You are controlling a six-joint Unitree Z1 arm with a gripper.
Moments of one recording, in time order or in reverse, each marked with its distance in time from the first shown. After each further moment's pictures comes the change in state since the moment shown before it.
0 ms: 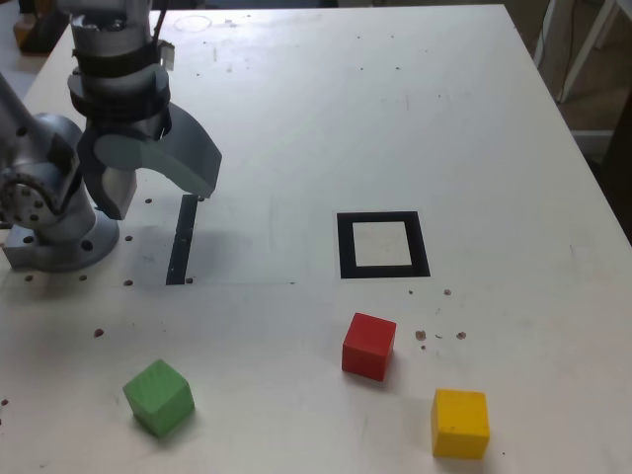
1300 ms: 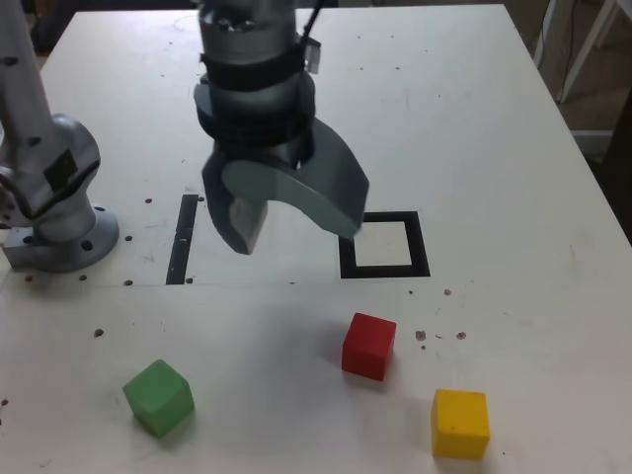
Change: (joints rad) arm -0.446 0.411 -0.607 0.117 0.031 -0.267
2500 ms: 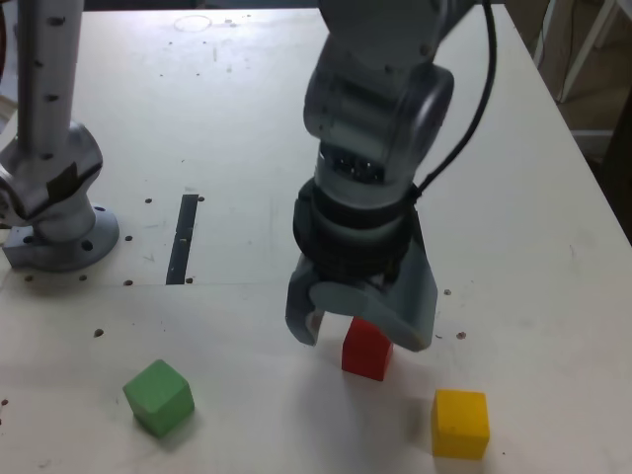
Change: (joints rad) arm -0.097 0.354 -0.260 0.034 0.012 -0.061
